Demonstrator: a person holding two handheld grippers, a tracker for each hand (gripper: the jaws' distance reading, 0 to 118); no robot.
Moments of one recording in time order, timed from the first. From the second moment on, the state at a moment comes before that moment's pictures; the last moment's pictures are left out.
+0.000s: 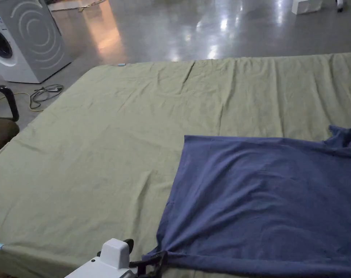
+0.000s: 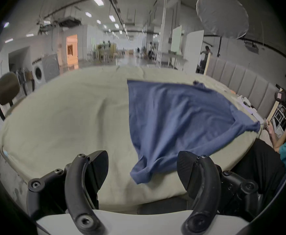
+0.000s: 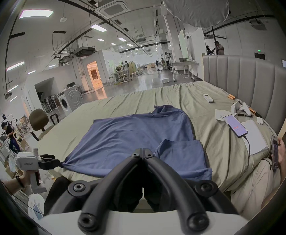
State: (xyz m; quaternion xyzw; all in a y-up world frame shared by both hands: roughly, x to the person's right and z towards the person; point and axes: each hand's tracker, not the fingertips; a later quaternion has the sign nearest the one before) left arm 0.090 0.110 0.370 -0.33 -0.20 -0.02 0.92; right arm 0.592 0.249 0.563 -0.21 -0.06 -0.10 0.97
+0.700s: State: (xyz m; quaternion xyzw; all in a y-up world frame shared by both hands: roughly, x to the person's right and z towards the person) left arm 0.123 0.094 0.349 -0.42 -0.21 -0.10 0.88; right arm 0.635 0.237 0.581 -0.22 -0.15 -0.10 0.96
